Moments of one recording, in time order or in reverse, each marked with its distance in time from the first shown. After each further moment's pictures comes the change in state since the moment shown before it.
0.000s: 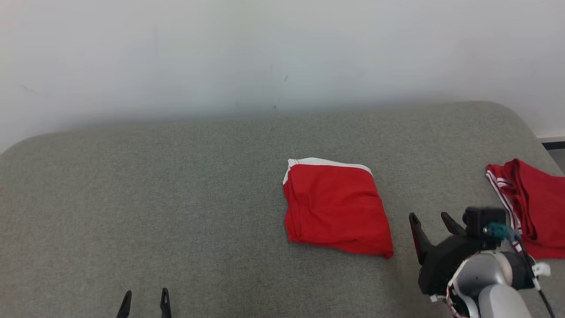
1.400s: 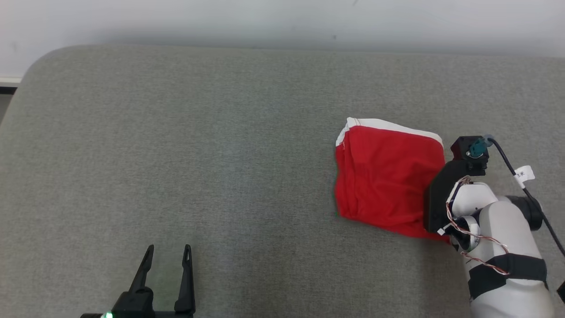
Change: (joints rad) left arm -0.140 -0.009 -0.078 0.000 -0.004 -0.010 0.000; right arm -0.390 -0.035 -0.106 0.332 -0.164 0.000 0.526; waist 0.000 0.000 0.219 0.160
